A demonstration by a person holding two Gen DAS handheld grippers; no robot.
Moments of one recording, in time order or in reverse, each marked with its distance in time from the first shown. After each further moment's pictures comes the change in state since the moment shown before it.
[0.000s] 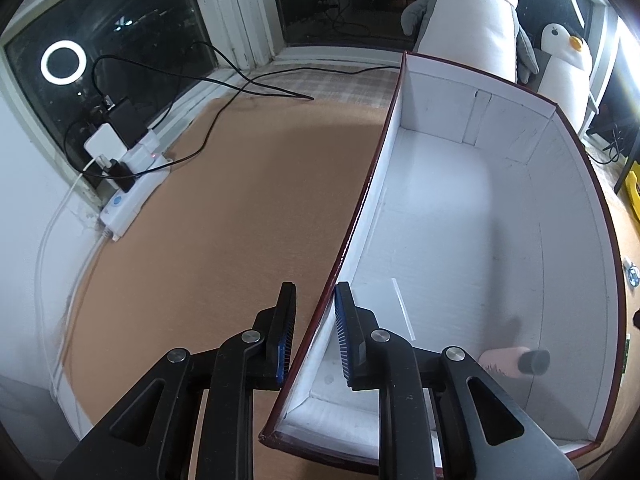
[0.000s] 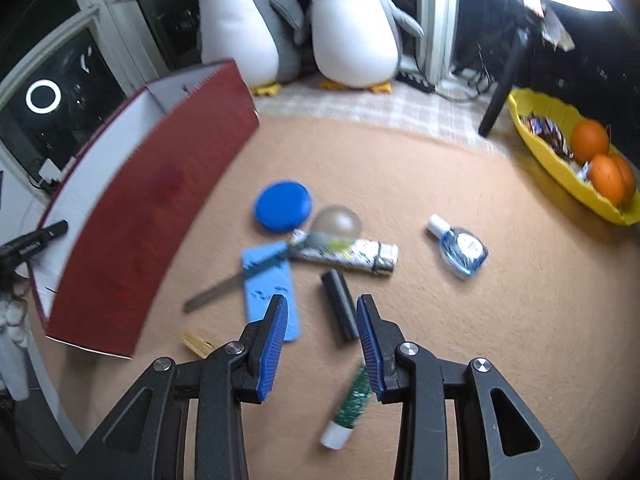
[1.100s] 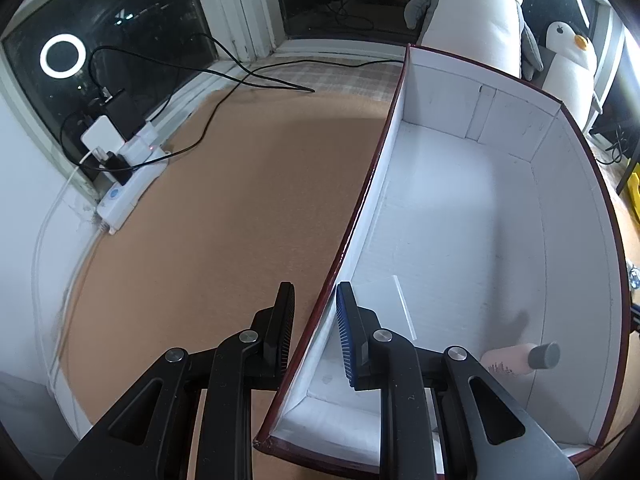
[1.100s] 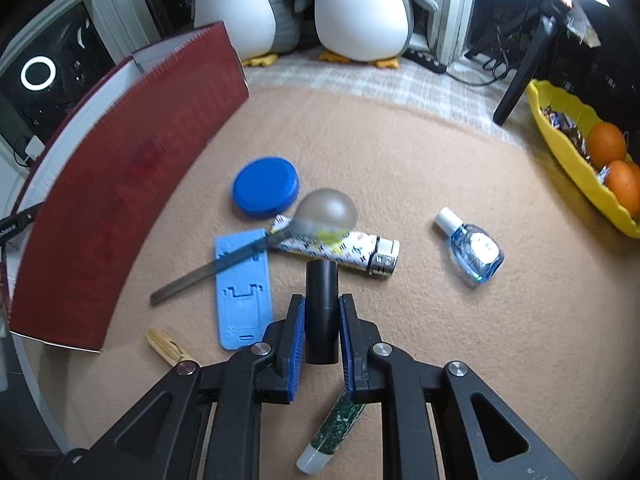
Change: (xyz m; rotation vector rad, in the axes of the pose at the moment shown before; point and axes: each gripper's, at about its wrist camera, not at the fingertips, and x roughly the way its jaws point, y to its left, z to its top) left arm 0.006 0.003 0.000 -0.013 0.019 -0.010; right arm 0.010 0.007 0.011 -0.060 0.019 -0.026
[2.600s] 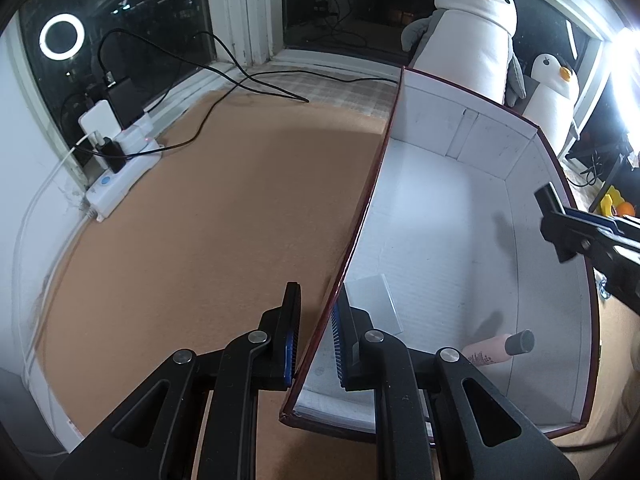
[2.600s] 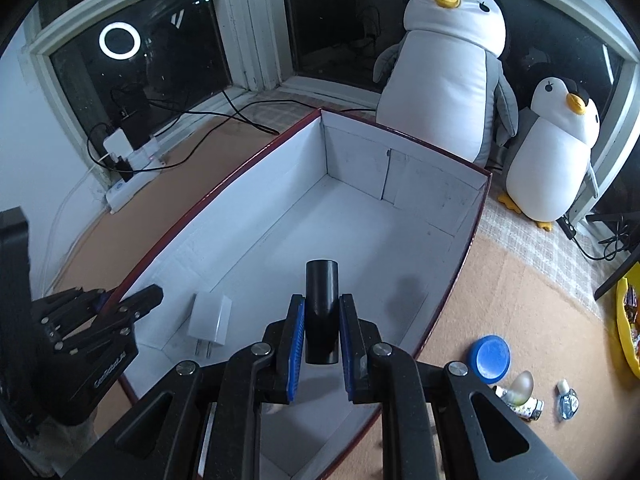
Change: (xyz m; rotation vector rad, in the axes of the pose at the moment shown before) left arm -0.012 0.016 -0.010 -0.060 -0.044 -0.110; right arm -0.009 0.201 0.093 -0.226 -0.115 0.093
